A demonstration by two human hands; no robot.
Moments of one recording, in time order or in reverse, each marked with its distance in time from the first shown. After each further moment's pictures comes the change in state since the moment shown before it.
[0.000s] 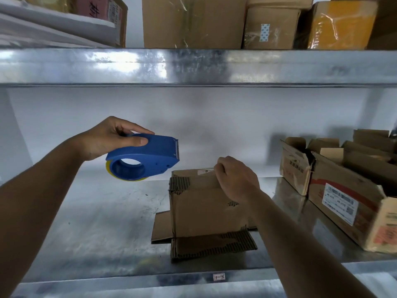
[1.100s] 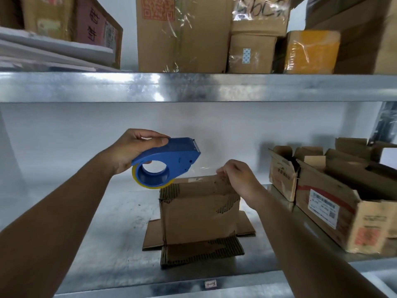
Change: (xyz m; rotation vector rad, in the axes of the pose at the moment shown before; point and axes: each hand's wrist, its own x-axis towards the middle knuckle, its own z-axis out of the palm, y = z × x) left_hand 0.024 0.032 0.062 -0.239 0.171 -0.118; right_hand 0.006 0.025 -0.022 0.710 -0.007 0.250
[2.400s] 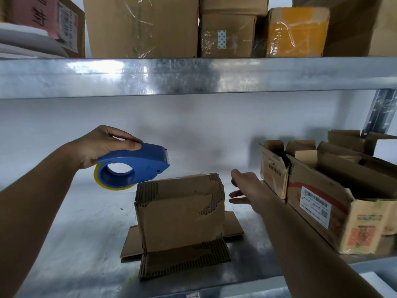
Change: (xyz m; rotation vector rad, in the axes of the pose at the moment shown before) left_hand 0.032 -0.005 -0.018 0.207 -0.056 -0.111; right_hand 0.010 0.041 -0.047 0.137 0.048 0.452
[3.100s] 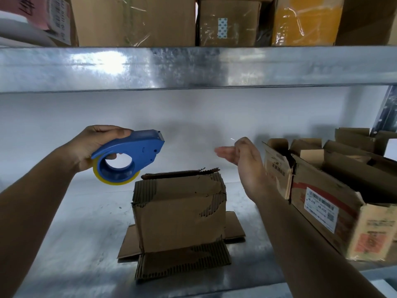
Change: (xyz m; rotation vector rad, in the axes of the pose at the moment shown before) left_hand 0.004 -0.019 0.000 -0.216 0.131 -0.016; right_hand 0.009 -0.032 0.011 0.282 0.007 -0.585
